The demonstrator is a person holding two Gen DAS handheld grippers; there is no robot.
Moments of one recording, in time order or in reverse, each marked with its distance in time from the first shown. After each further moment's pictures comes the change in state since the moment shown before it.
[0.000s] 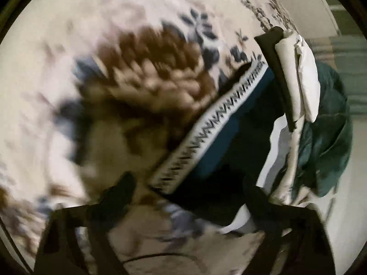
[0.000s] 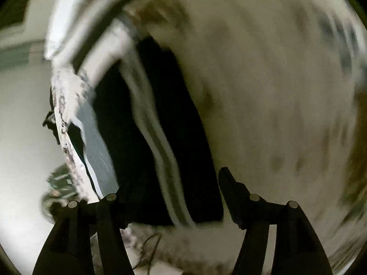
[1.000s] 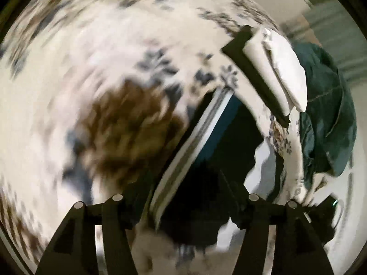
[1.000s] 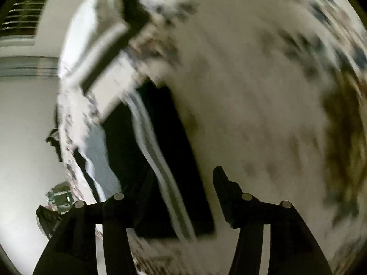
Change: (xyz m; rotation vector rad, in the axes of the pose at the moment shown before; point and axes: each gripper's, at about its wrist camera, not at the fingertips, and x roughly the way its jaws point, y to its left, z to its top) left arm -0.032 -0.072 0.020 0.319 -0.126 0.108; right arm -0.056 0.025 0.023 -0.154 -0.279 0.001
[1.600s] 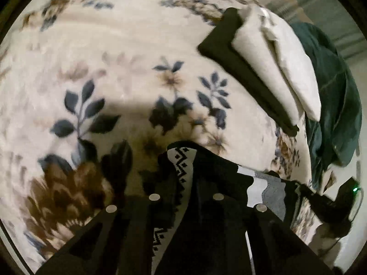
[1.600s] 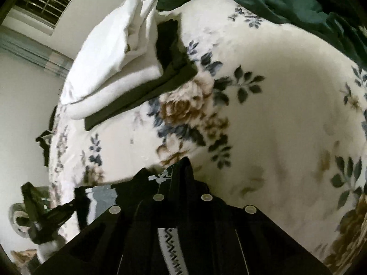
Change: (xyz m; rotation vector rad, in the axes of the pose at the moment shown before) left arm 0.092 -0.025 0.075 0.086 0.077 -0.045; right arm 0.032 0.056 0.072 -0.150 -0.186 -0.132
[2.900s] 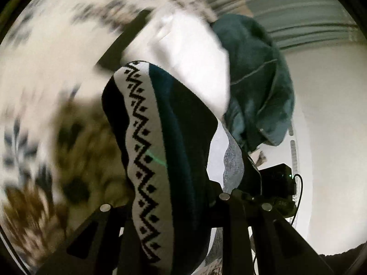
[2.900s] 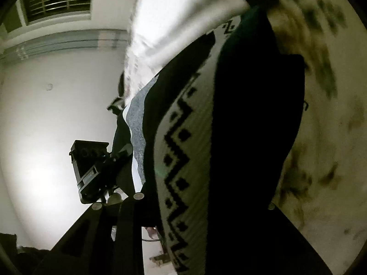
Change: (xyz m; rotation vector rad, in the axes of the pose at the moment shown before) left arm -0.063 -0.091 0.029 0.144 0.091 -0.442; right arm -0.007 0.050 0.001 0.056 0.298 0.564
